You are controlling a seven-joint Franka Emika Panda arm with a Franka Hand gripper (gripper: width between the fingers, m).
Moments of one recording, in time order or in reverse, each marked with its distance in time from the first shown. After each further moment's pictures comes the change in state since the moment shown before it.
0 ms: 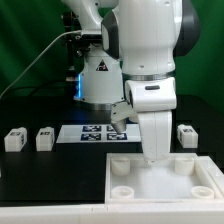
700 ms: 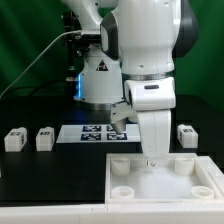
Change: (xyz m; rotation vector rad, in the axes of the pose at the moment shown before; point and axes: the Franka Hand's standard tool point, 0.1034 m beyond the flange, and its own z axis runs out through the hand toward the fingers) arm -0.001 0.000 0.001 -0.031 0.005 -0.010
